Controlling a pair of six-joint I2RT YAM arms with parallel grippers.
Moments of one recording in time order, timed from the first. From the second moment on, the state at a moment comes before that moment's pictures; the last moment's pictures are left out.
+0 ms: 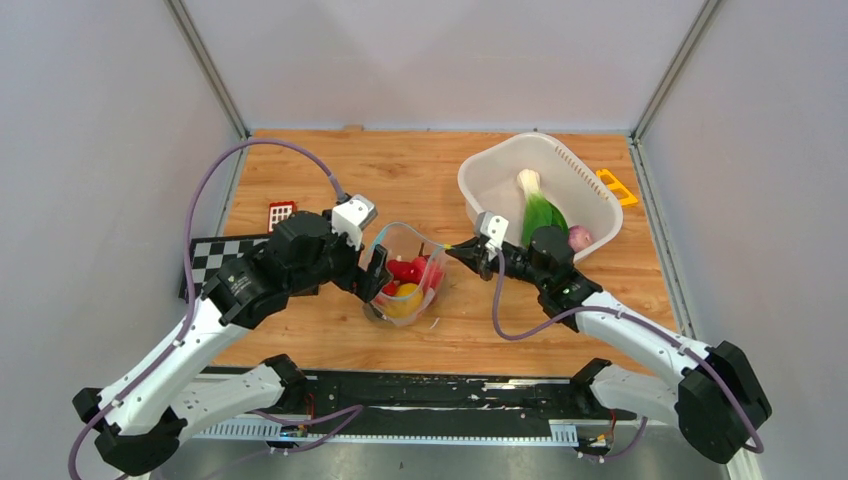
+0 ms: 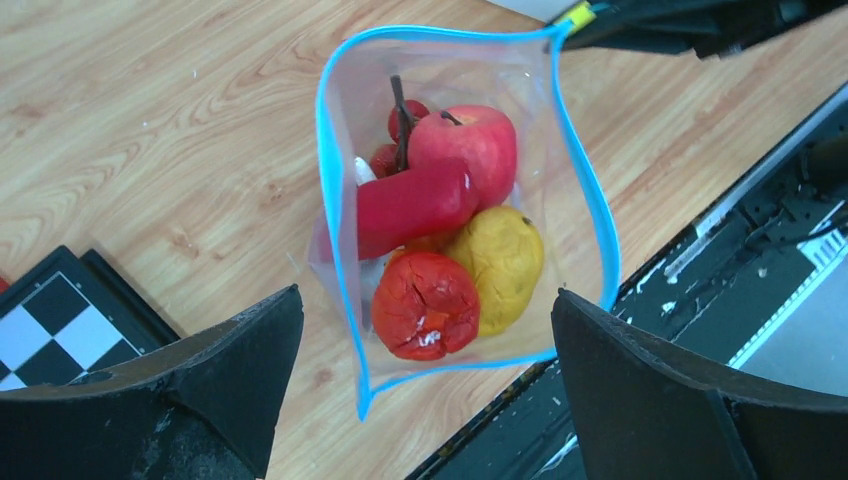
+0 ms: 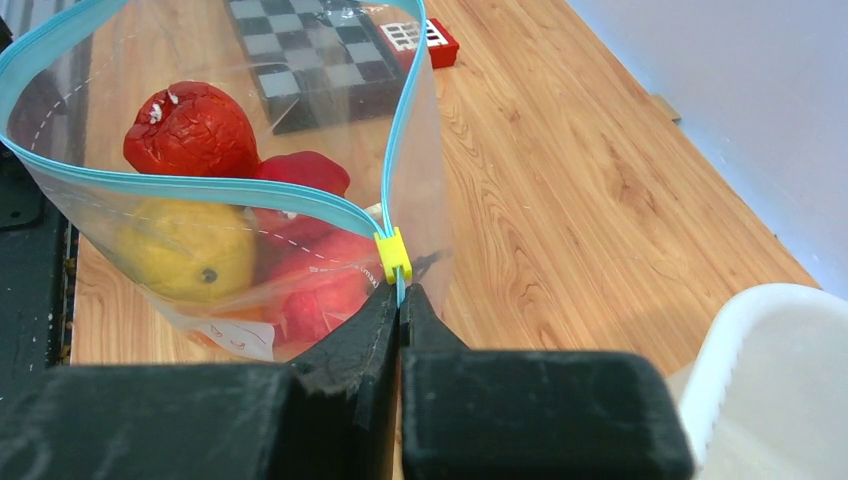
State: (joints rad) left arm -0.78 0.88 1.12 -0.80 -0.01 -0.15; right arm 0.65 1.07 0.56 0.44 -0.53 -0.23
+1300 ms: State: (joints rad) left arm -0.78 0.96 1.11 -0.98 -0.14 0.09; right arm 0.55 1.19 0.72 0.28 -0.60 -0.19
